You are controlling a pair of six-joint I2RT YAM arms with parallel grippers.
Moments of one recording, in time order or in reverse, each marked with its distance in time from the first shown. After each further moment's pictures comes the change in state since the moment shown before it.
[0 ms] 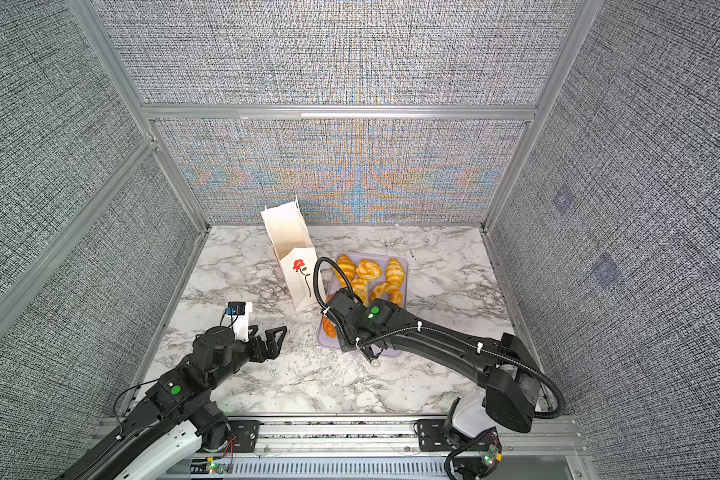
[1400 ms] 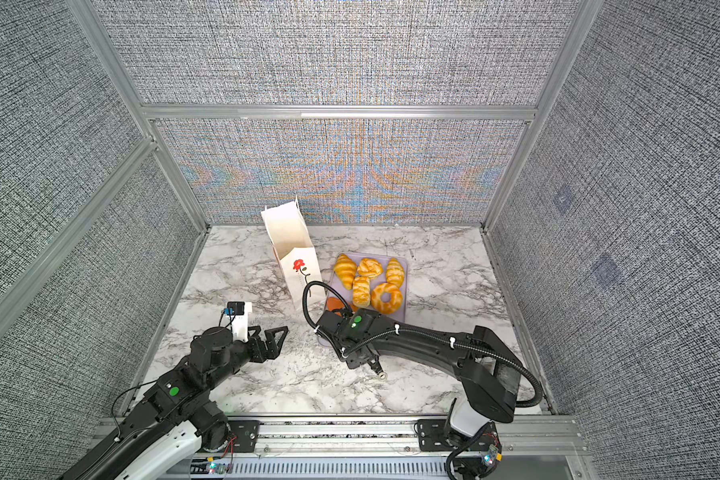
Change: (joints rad) left arm -0.001 -0.012 0.004 0.005 0.042 -0.045; right arm 0.045 0.080 -0.026 -0.167 0.072 0.000
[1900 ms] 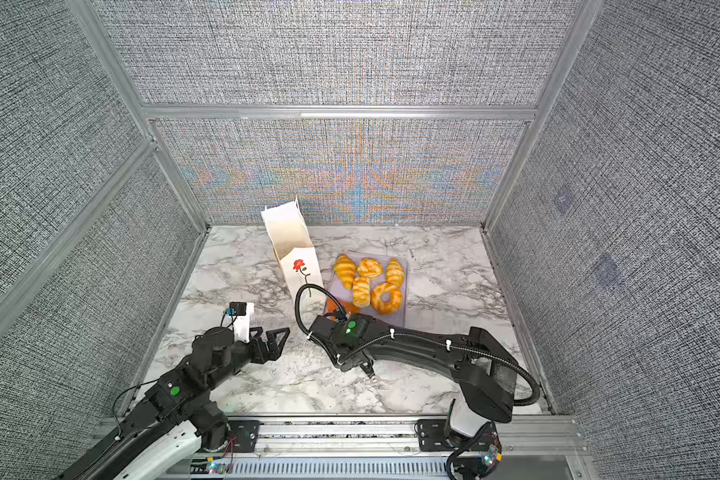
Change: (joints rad) left arm -0.012 0.000 0.000 0.000 0.023 -0.011; right arm 0.051 0.041 0.026 0.039 0.008 0.071
